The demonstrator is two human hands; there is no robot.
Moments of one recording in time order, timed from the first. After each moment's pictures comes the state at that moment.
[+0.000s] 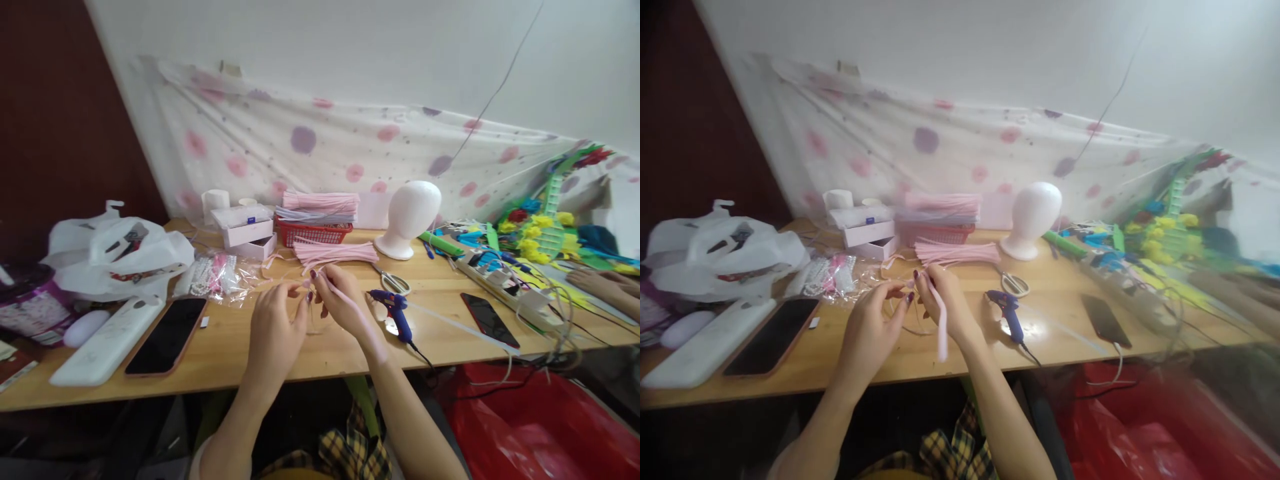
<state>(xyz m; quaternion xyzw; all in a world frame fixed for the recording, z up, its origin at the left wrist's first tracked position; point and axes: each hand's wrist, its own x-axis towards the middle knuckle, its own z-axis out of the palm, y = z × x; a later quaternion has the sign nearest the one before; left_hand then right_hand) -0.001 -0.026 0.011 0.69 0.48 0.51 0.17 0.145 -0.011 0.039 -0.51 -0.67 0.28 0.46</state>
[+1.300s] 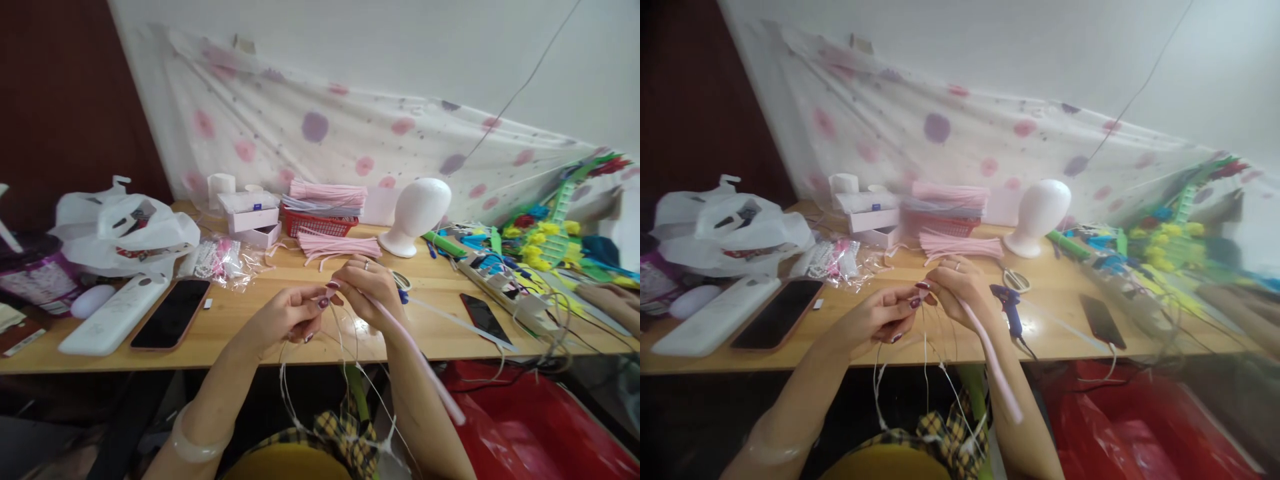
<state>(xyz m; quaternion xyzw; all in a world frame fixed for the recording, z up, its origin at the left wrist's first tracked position) -0.018 -0.020 0.031 0.57 0.21 0.29 0.74 0.169 -0.027 0.068 -0.31 -0.86 -0.03 0.42</state>
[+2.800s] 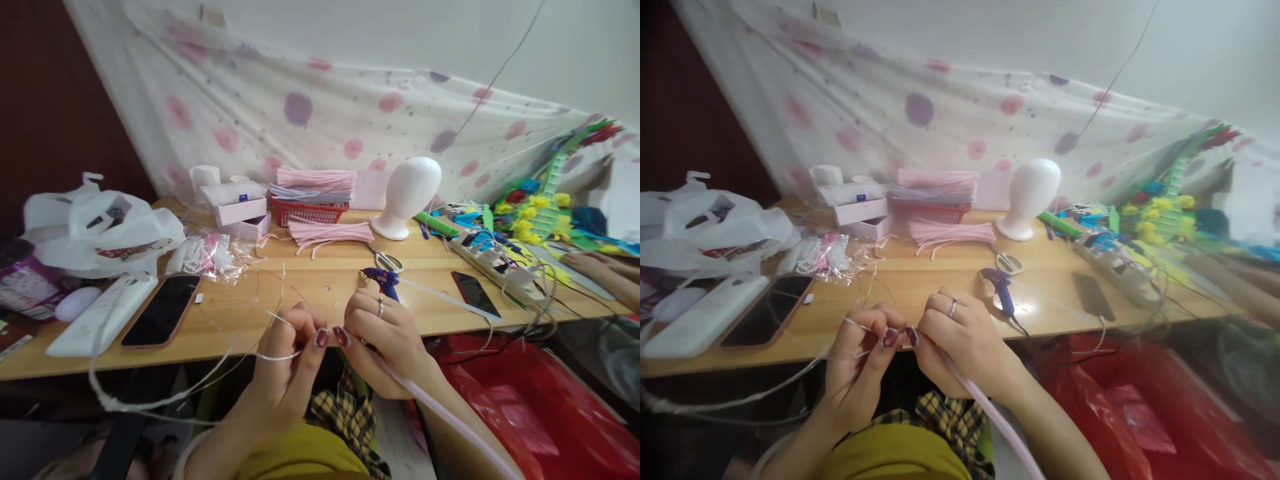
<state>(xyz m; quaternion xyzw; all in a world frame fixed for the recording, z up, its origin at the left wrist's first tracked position) 0.008 -0.104 0.012 0.59 0.23 0.62 0.47 0.160 -0.106 0.068 -0.32 -0.86 -0.04 0.40</state>
